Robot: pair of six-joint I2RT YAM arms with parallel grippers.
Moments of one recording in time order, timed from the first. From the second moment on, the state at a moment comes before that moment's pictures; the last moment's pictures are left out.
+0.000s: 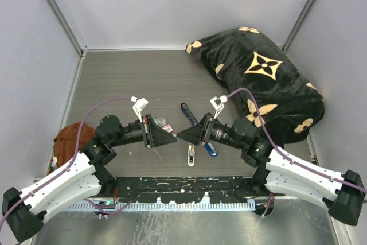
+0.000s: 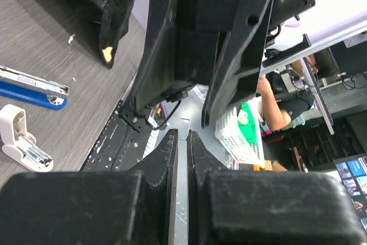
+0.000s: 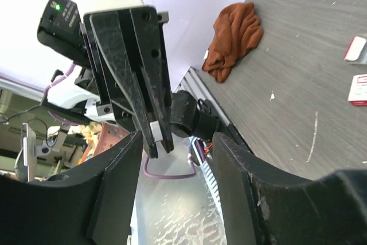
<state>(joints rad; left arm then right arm) -0.77 0.72 0.51 0.22 0.61 -0.94 0.90 0.78 0.52 0.28 -0.28 0.97</state>
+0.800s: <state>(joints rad) -0.77 0.69 0.50 0.21 0.55 -0.98 1.00 0.83 0.47 0.46 -0.13 1.00</state>
